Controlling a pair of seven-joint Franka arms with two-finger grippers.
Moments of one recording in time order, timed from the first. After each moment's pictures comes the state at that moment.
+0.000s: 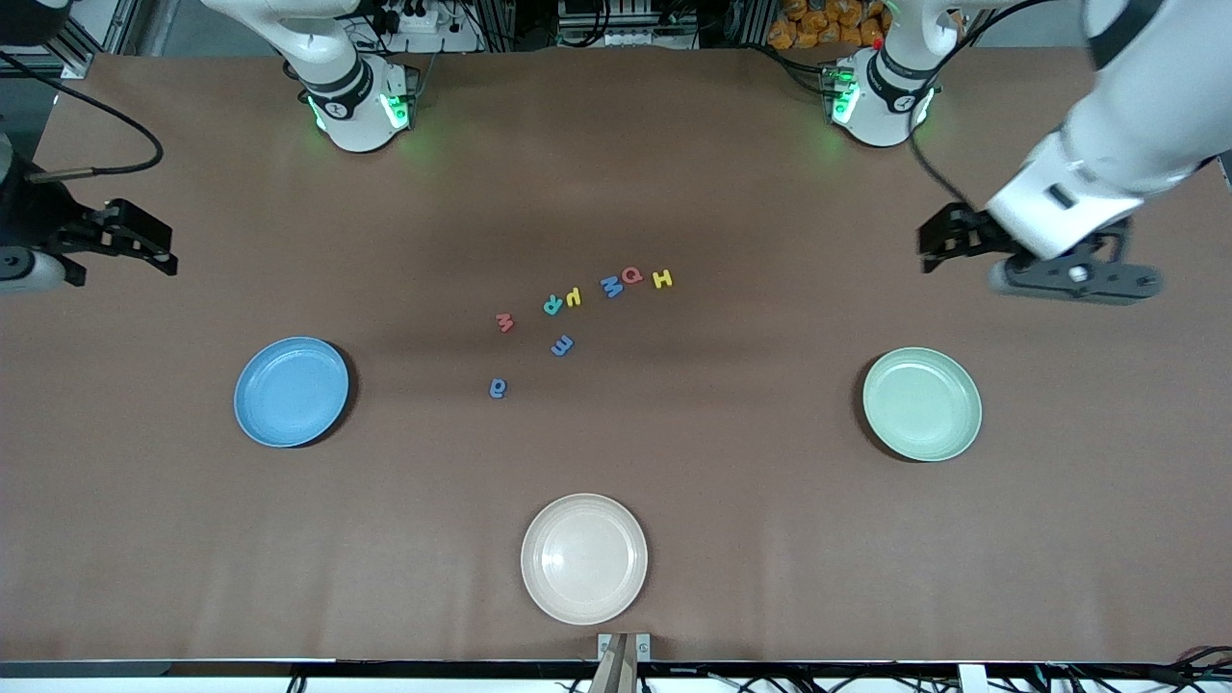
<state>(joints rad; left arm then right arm) -0.07 0.13 -0.26 -1.49 0.01 1.59 -0.22 -0.03 0.08 0.09 -1.45 -0.02 1.52 -0.08</state>
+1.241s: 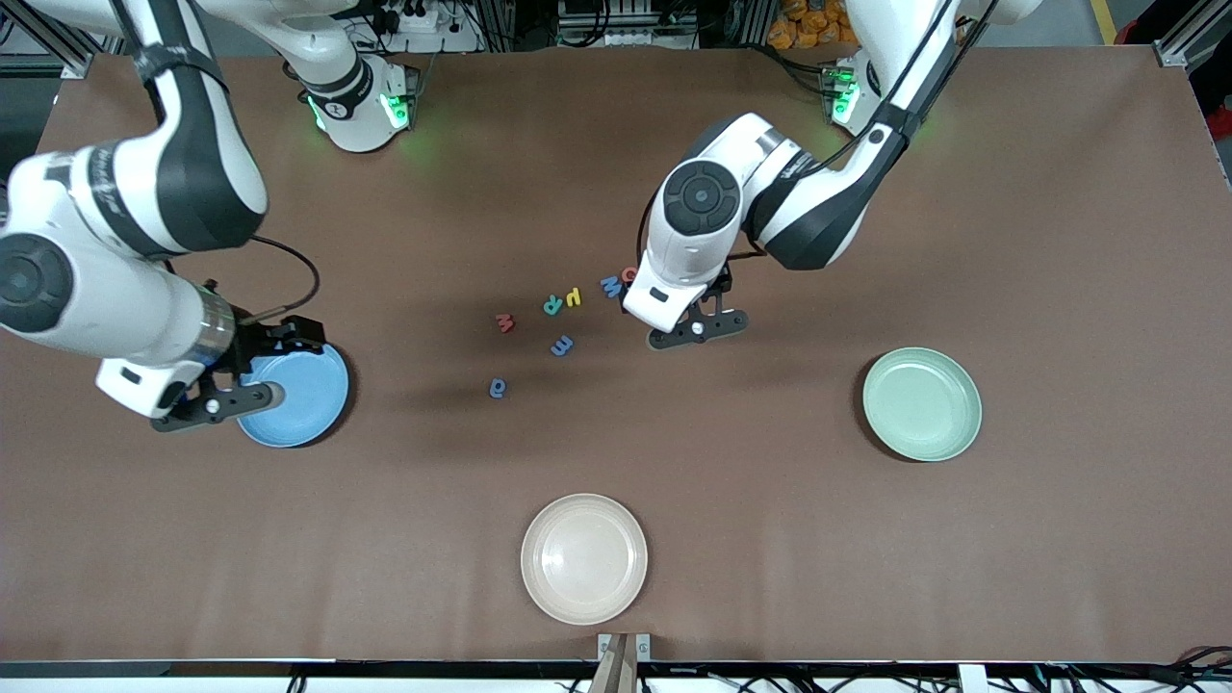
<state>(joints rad) -0.50 0.51 -0.26 -1.52 0.02 1.91 -0.97 0.10 0.36 0.09 -1.46 -0.02 1.65 -0.07</state>
